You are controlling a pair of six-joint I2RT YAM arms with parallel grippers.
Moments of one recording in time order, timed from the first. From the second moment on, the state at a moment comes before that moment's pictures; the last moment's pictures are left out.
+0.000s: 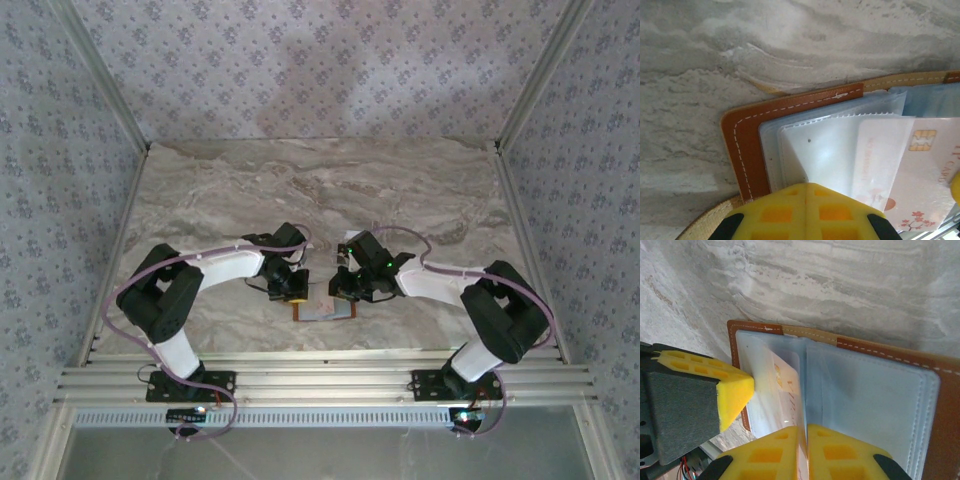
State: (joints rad) left arm -0.71 1.71 0.96 -0.59 0.37 -0.69; right arm 0.73 1.55 0.76 -0.21 -0.41 0.86
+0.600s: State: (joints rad) left arm -0.71 1.72 0.97 -0.60 0.37 -0.68; right arm 0.73 1.59 0.76 -0.18 -0.43 0.87
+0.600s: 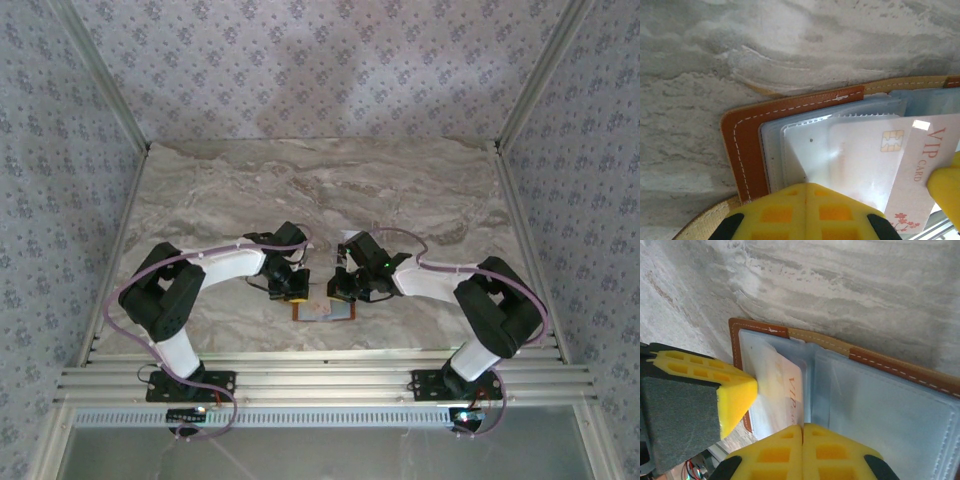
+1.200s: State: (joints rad) left arm -0.71 1.72 0.98 -0.61 0.37 -0.67; right arm 0.68 1.34 0.81 -0.47 -0.24 0.72
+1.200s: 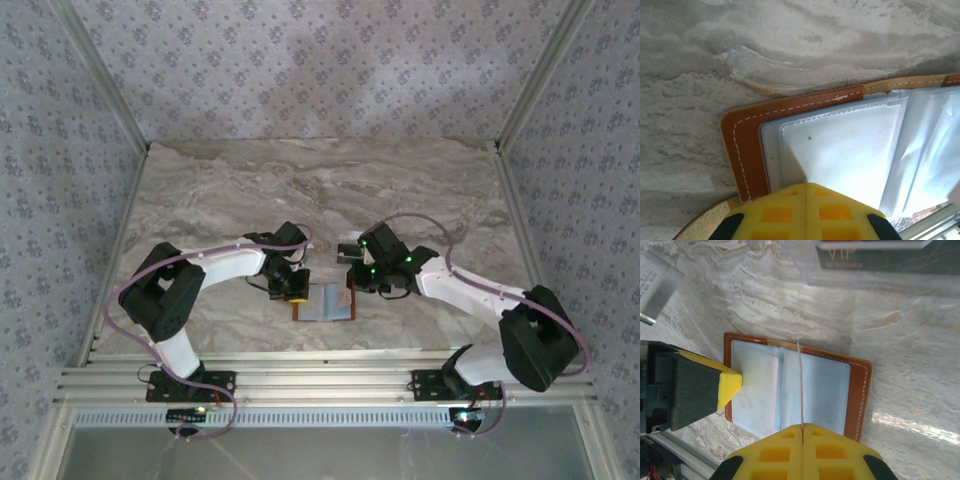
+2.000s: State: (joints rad) left arm -0.72 1.70 0.98 -0.62 0.30 -0.66; right arm 0.58 1.42 1.15 -0.67 -0.01 -0.41
